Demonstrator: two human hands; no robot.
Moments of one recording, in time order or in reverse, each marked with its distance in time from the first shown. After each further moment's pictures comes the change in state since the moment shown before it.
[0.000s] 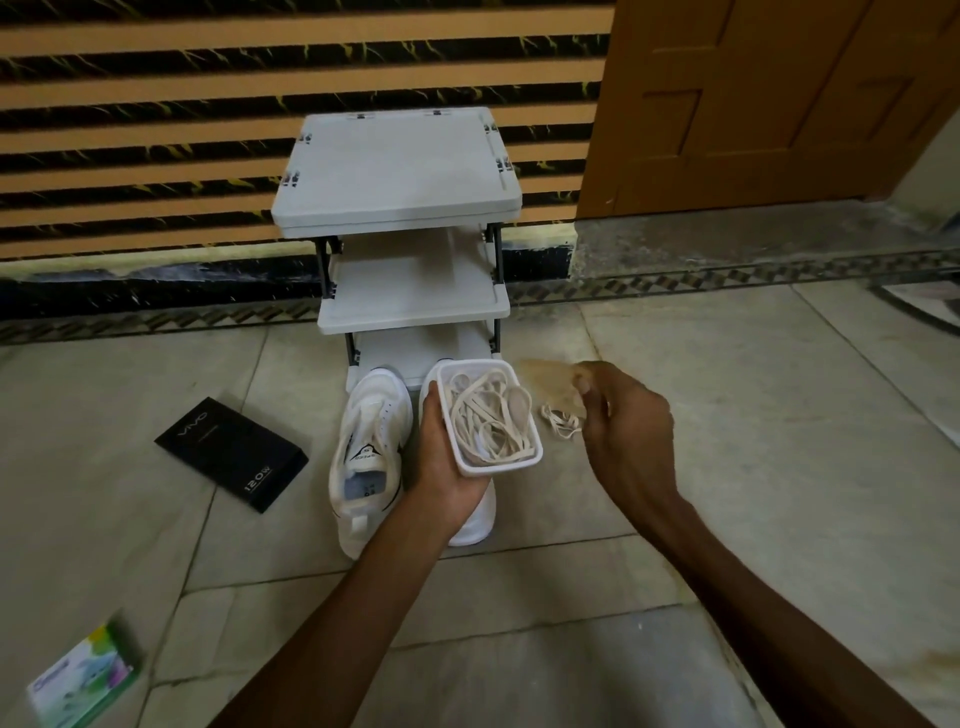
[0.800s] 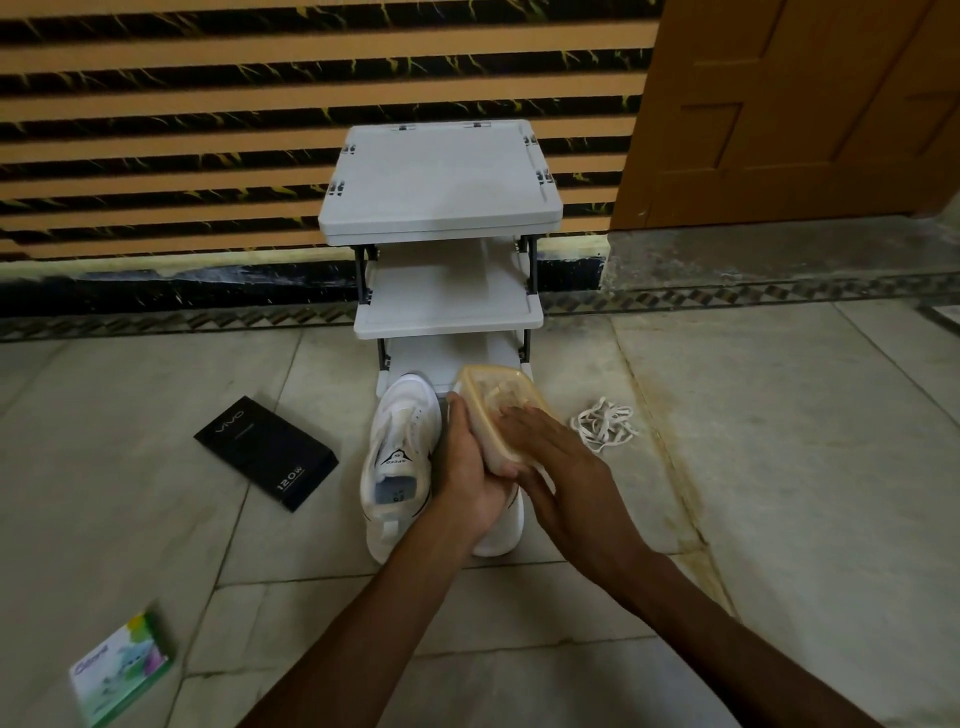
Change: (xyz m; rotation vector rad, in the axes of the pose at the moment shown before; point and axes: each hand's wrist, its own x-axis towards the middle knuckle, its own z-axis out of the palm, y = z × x) left_hand -0.011 0.005 0.007 0.030 0.188 0.051; right_hand -0.042 -0.024 0.045 0.238 -0.319 -0.353
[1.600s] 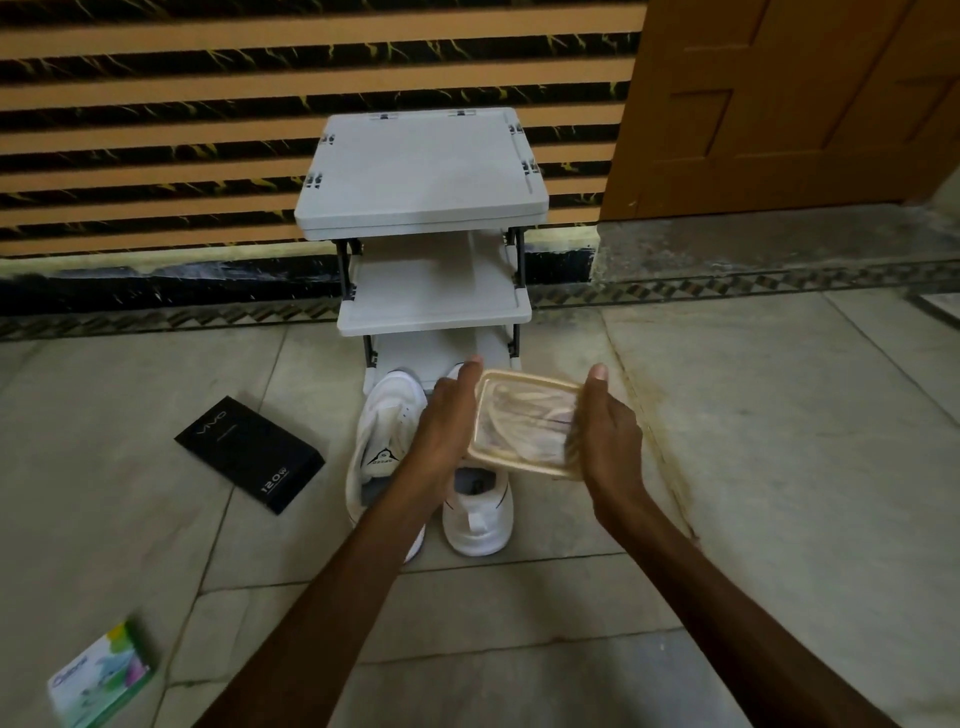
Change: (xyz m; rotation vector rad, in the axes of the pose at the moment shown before) left_hand 0.001 0.038 0.025 0.893 0.214 0.213; right_hand 0.033 0.016 -0.015 0.457 0.361 0.847
